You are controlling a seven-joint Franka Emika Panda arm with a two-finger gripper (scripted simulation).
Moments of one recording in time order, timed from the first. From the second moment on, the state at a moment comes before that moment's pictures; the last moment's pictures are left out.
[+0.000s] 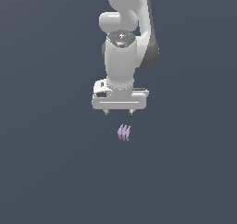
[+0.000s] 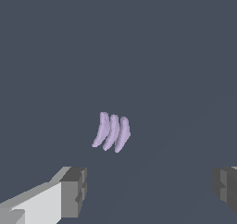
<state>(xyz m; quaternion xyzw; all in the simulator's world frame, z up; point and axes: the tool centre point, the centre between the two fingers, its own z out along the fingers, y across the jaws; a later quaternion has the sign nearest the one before) 0.015 0.002 0.197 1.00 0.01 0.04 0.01</state>
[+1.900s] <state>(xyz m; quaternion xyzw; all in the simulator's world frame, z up) 0.024 0.028 0.100 1.00 -0.10 0.00 0.00</state>
